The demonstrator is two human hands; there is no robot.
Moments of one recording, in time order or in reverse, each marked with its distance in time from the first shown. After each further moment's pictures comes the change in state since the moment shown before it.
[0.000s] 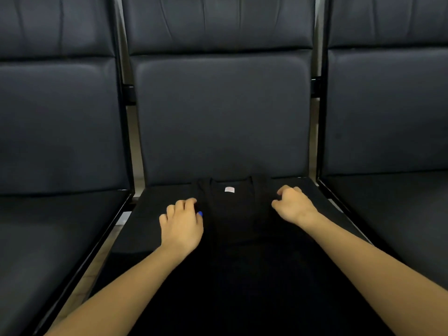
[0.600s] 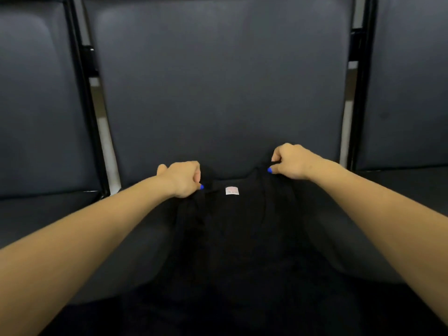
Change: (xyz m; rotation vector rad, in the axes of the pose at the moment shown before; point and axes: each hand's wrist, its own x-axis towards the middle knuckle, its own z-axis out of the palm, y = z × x) left_hand 0.155 0.006 0.009 0.120 -0.333 0.041; right_hand 0.141 -0.023 -0.009 -0.163 -0.055 -0.242
